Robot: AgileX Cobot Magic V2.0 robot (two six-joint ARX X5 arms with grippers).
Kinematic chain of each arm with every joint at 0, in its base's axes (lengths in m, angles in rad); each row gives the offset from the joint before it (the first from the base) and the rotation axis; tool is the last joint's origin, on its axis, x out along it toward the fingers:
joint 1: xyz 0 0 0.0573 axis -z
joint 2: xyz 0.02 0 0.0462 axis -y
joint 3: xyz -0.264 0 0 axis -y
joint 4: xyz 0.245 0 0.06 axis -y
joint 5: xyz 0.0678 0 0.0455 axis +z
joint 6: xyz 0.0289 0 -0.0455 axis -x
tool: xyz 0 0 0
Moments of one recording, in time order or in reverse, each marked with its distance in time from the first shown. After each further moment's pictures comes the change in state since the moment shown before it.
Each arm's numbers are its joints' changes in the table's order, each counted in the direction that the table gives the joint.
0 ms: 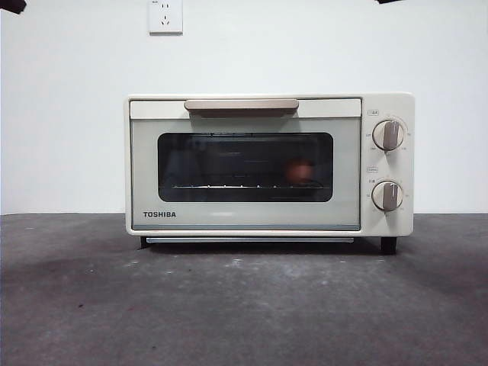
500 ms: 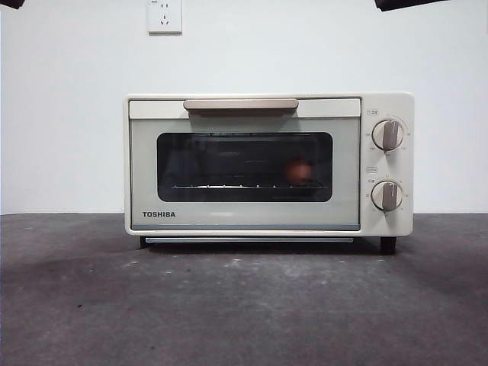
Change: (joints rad) left arm 0.000 0.007 0.000 0.006 0.000 -0.004; right arm -0.002 0.003 -0.006 -0.002 -0.003 0.000
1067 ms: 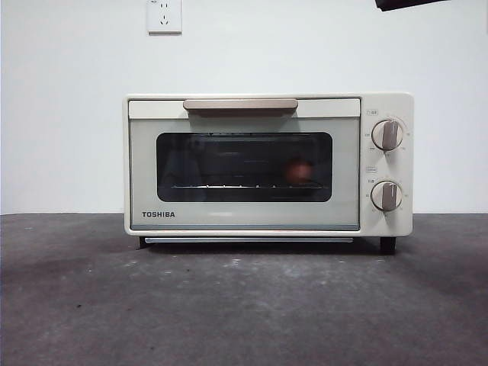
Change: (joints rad) left arm -0.074 0.127 -0.075 0.196 0.075 -0.224; right arm 0.000 0.000 0.000 0.000 0.000 0.000
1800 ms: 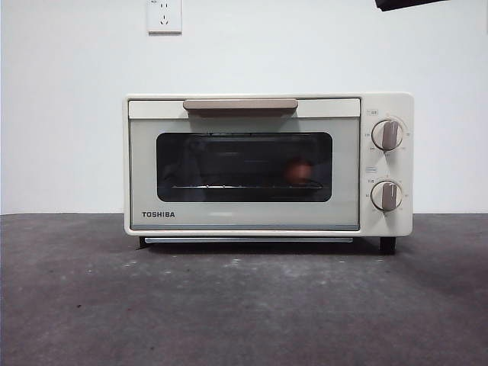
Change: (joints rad) left arm -0.182 0.464 -0.660 0.267 0.082 -0.068; right arm 0.000 0.001 0.000 0.000 0.000 0.000
